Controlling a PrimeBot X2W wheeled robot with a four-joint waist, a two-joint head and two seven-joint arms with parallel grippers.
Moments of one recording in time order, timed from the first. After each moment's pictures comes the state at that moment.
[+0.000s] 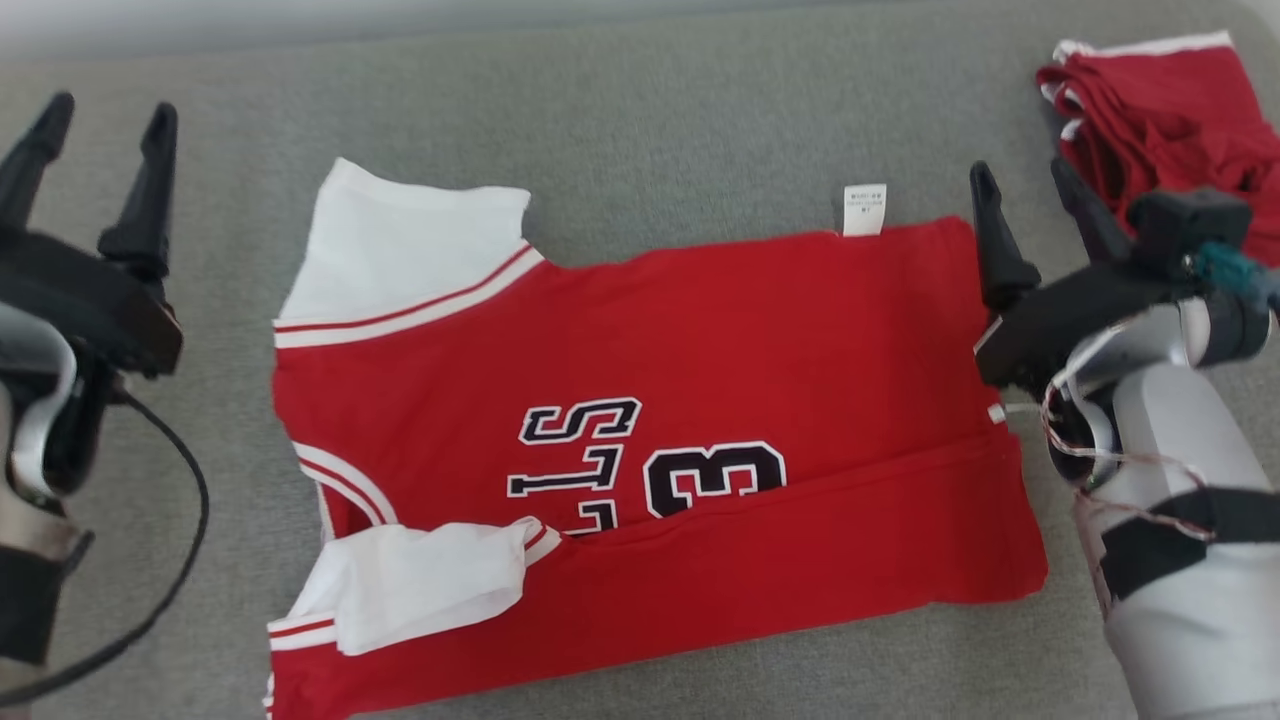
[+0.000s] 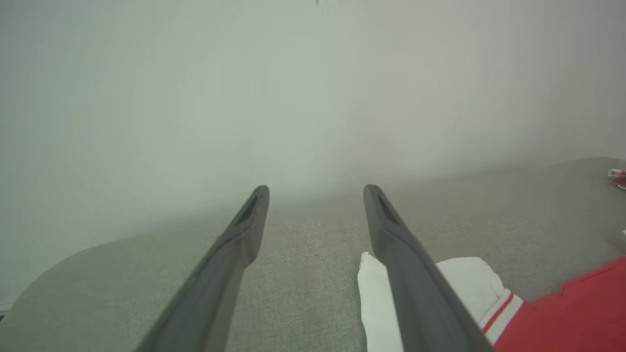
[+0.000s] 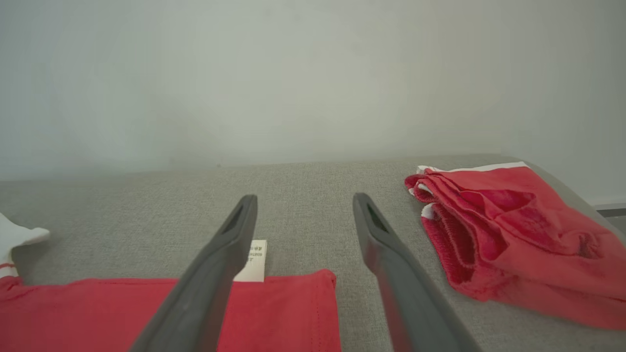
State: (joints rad) left arm -0.75 0.49 -0.19 0.34 -0.52 -0.13 0.06; right arm -0.71 -0.17 0.06 0.55 0.25 0.13 -0.03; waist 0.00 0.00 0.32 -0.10
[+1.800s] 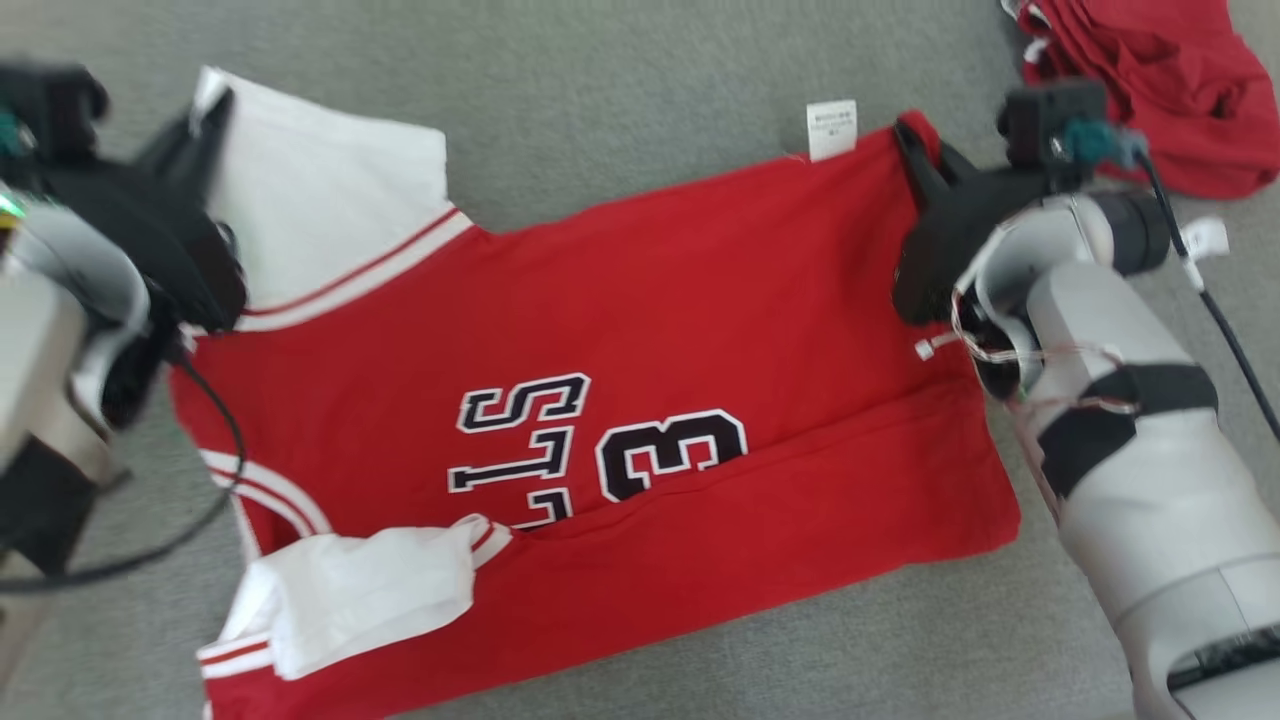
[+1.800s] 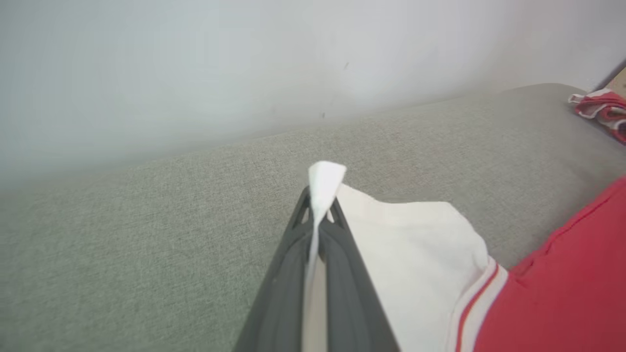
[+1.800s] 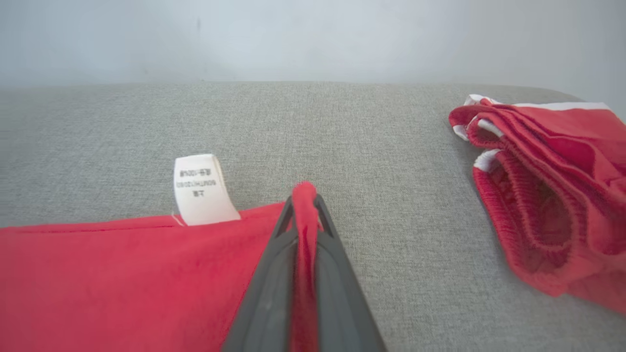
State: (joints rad) left arm -1.10 0.57 -0.75 0.69 -0.92 -0.13 0.01; right arm -1.05 -0.14 0.31 0.98 0.35 0.13 0.03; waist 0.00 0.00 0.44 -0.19
